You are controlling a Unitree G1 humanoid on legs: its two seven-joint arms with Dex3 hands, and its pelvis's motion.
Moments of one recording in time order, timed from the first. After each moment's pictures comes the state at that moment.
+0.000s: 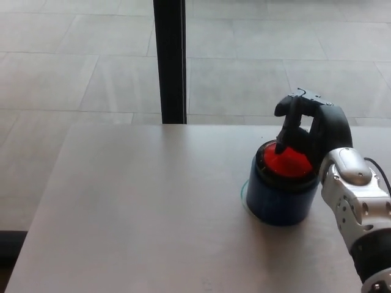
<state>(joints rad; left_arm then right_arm) -0.24 0.72 0.42 1.25 -0.14 0.07 -0.01 -0.80 -0.14 -0.08 0.76 0.16 0.06 -0.03</state>
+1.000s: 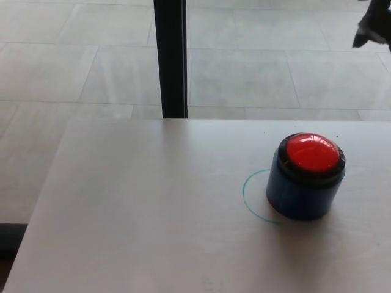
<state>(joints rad) -0.23 0.73 0.41 1.25 -0.14 0.07 -0.02 -1.18 -0.45 -0.20 0.81 0.16 0.24 0.04</state>
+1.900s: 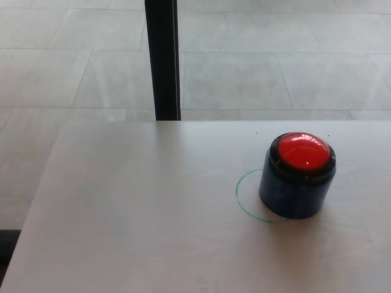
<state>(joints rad) -0.22 0.73 0.42 1.26 -0.14 0.07 -0.01 -0.72 -0.94 -0.74 0.79 0.22 0.19 0.02</state>
